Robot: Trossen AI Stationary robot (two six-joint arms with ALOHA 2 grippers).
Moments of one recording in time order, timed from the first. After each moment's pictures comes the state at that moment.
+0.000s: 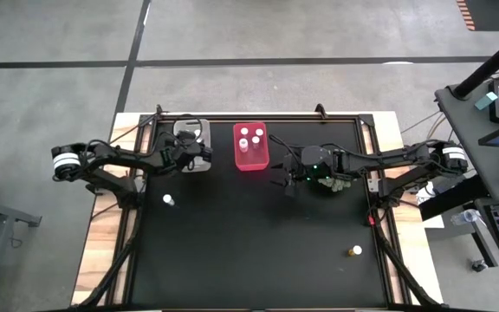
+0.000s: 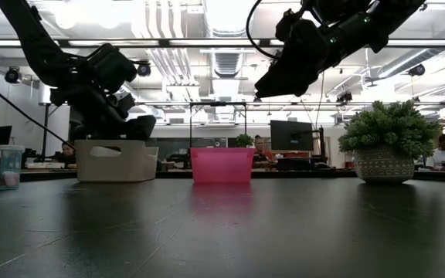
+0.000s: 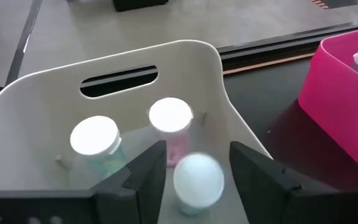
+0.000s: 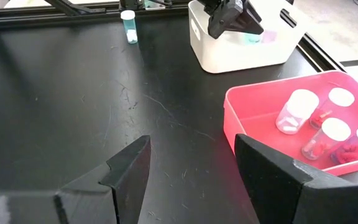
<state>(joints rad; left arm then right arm) 0.43 1.35 0.40 0.30 -0.68 -0.51 -0.11 1.37 0.75 0.15 -0.01 0.01</state>
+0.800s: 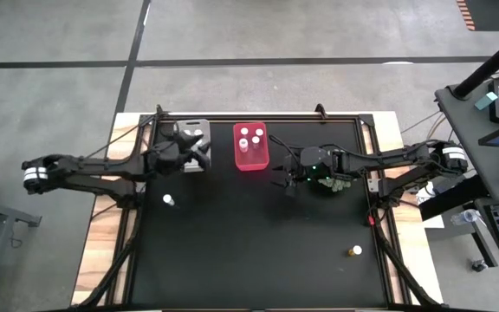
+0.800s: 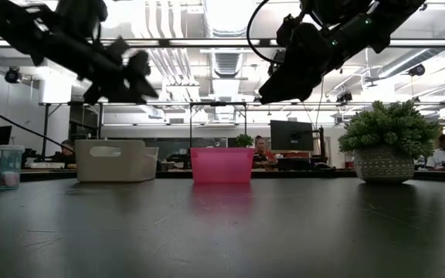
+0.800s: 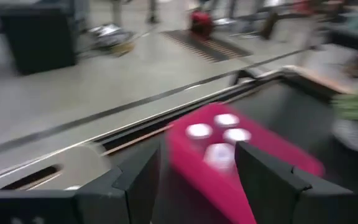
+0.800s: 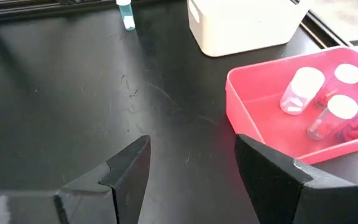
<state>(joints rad) 0.26 0.96 0.41 0.28 -0.56 -0.32 -0.11 1.37 0.75 0.10 -0.02 0.05</state>
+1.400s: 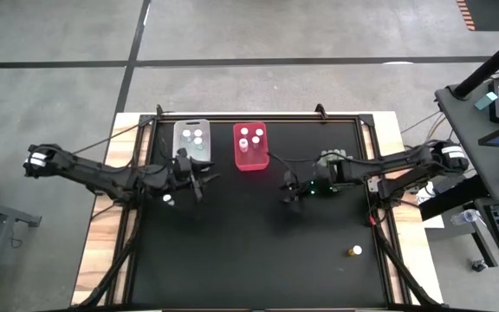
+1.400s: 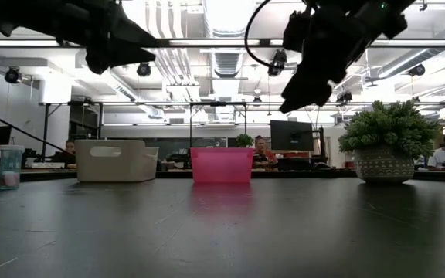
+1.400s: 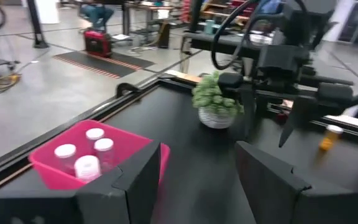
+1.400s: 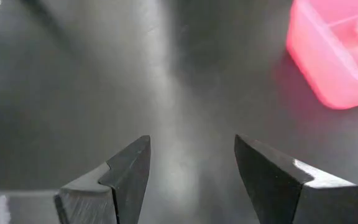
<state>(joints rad) -0.15 0.88 0.45 0.29 -0.55 -0.23 0.02 1.37 0.81 -0.16 -0.05 0.24</state>
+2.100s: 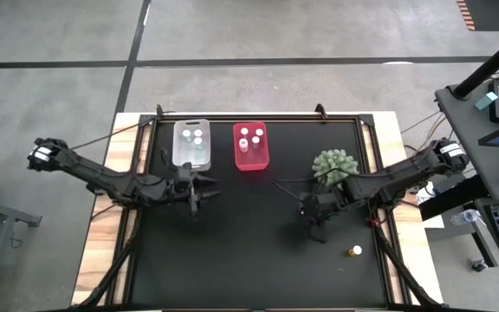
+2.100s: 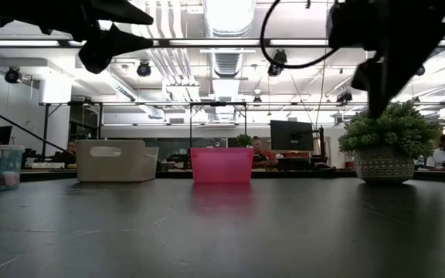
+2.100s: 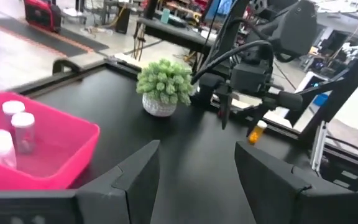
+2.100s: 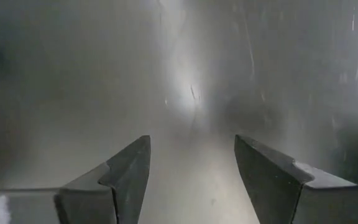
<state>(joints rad) -0.30 0.91 0.45 0.34 -0.51 -0.41 0.29 1.37 0.93 -0.70 -0.06 0.56</state>
